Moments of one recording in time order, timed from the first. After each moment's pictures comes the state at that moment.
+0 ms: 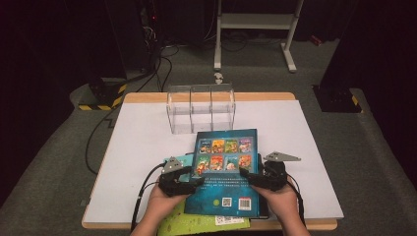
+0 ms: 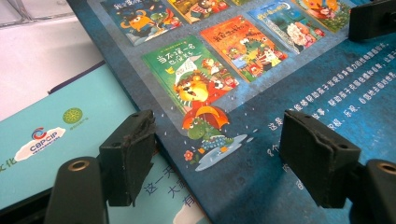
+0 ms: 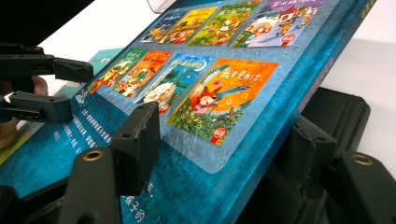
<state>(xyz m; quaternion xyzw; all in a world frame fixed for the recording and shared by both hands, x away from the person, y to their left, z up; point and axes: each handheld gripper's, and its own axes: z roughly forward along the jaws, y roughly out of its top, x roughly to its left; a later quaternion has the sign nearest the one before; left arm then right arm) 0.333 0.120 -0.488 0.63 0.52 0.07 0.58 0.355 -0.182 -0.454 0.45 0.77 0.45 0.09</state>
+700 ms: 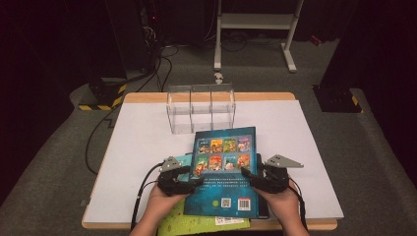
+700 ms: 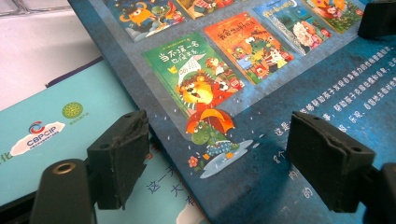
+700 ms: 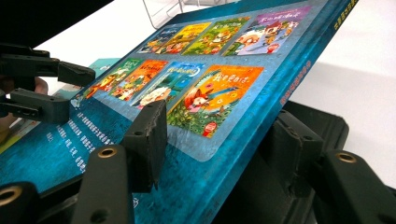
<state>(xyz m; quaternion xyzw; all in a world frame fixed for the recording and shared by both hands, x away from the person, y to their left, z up) 0.336 0.125 -0.489 0.61 0.53 0.05 0.59 0.342 -0.182 -0.450 0.42 0.76 0.47 0.14</state>
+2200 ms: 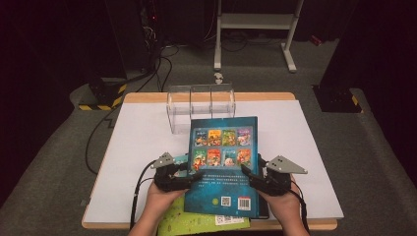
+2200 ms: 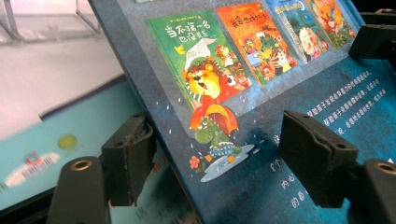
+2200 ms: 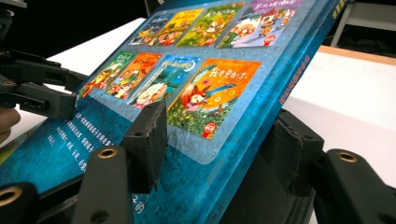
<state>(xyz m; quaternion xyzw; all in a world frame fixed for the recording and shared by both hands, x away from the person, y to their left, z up) 0.340 0.134 -0.470 0.58 0.52 0.02 0.63 0.325 -0.176 -0.426 0.38 0.75 0.50 0.21</state>
